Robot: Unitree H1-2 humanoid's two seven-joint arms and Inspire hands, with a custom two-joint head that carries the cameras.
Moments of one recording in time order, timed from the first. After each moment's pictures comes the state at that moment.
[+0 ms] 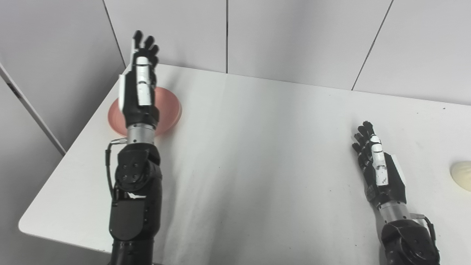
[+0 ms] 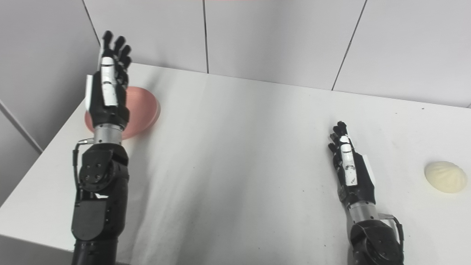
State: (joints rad) left arm -0.34 0.03 0.27 -0.16 -0.06 0.05 0.13; right arm -0.21 -0.16 -0.06 0.15 0.19 -0.02 0.19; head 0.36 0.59
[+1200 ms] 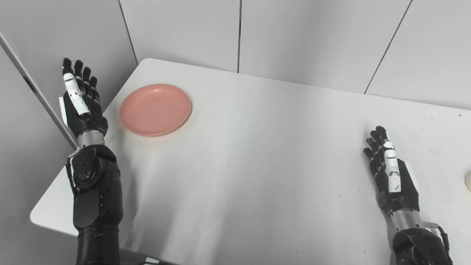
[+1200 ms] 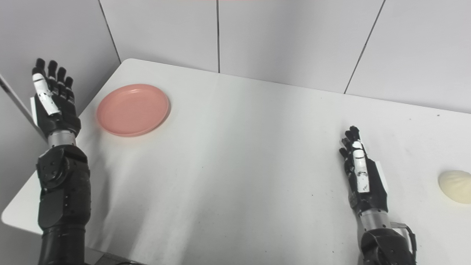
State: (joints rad) left arm -0.34 0.21 0.50 0.17 -0.39 -0.11 0.14; right arm -0.21 -0.17 -0.06 0.14 0.19 -0.02 0.19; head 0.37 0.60
